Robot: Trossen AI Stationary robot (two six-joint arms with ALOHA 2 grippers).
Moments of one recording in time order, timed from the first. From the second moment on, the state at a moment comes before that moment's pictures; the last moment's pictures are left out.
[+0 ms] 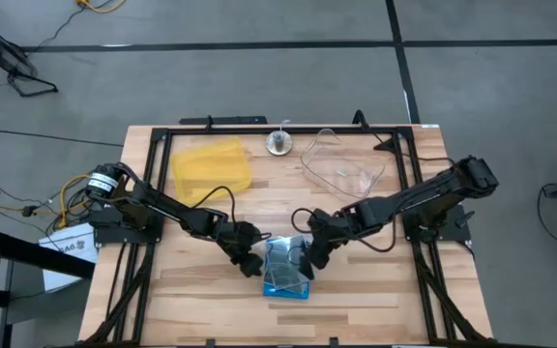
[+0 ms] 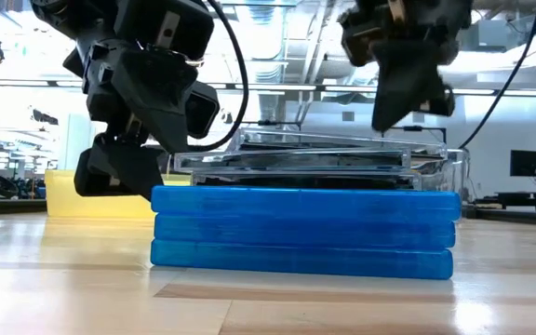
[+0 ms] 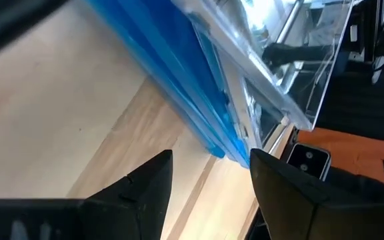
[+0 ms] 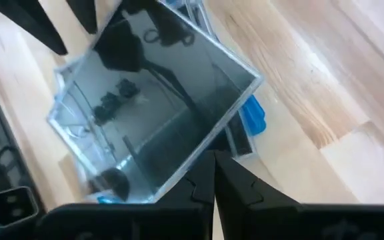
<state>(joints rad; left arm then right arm) -0.23 1.68 0.77 0.13 0.36 -1.12 0.30 1.56 1.08 -0.58 0.02 0.92</state>
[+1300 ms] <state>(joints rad) -0.25 1.11 0.77 -0.59 -0.07 -0.90 0.60 1.57 0.72 0.09 0.23 1.58</state>
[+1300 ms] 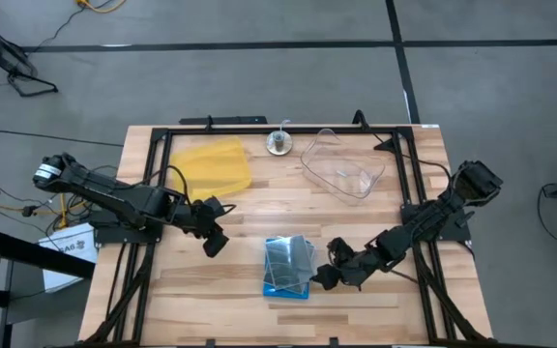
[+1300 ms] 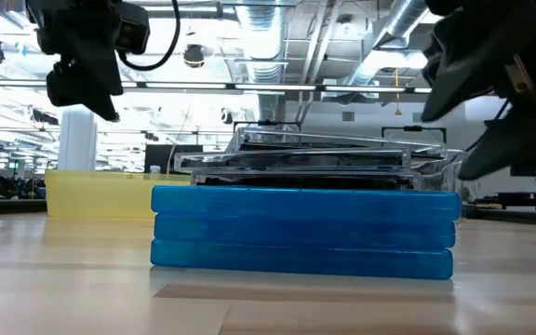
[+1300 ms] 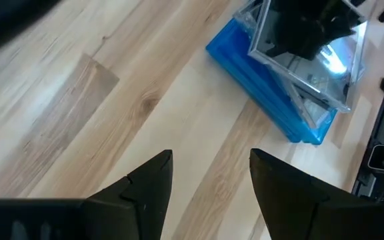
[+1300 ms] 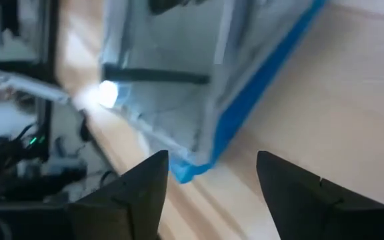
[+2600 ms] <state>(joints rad) -0.25 1.11 0.77 -0.59 -0.07 -0.93 0.42 1.59 0.68 0.22 -0.05 1.32</state>
